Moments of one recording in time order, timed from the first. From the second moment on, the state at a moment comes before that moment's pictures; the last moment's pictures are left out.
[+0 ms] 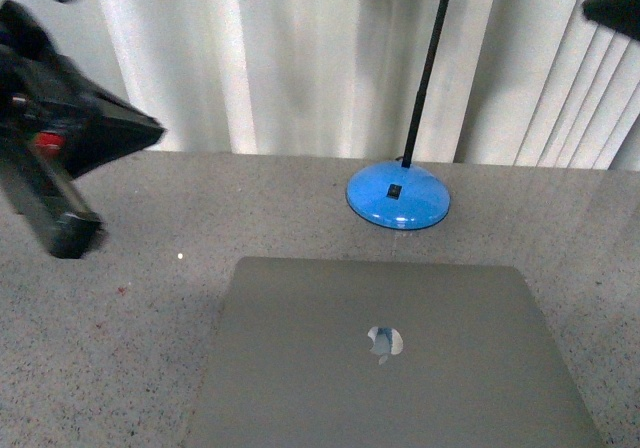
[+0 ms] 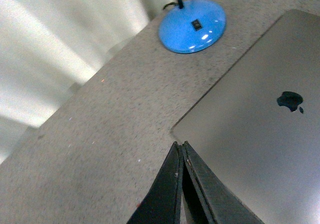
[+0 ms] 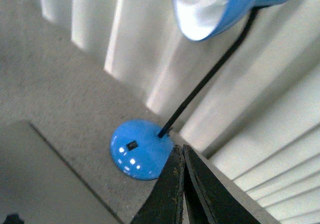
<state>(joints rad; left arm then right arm) -0.23 1.33 0.71 0.14 0.22 0.58 0.03 1.46 0.79 0.43 -0.48 -0.50</state>
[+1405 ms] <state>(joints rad) 0.00 0.34 0.04 0.30 0.00 0.00 0.00 0.48 0.11 0.37 0.00 -0.01</state>
